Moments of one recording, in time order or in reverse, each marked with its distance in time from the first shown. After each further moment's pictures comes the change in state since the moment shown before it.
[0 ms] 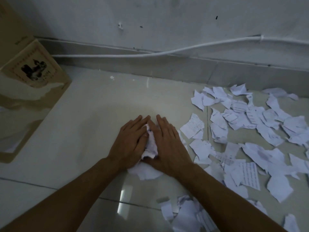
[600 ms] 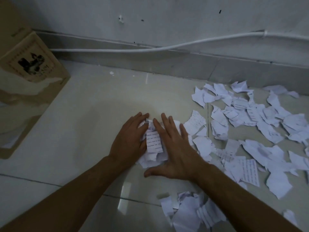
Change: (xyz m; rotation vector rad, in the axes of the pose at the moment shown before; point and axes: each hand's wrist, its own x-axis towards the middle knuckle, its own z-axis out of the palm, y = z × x) left_hand -0.002 -0.010 0.012 0.056 -0.017 -0.010; right_hand -0.021 0.000 -0.030 -0.113 -0.169 -0.079
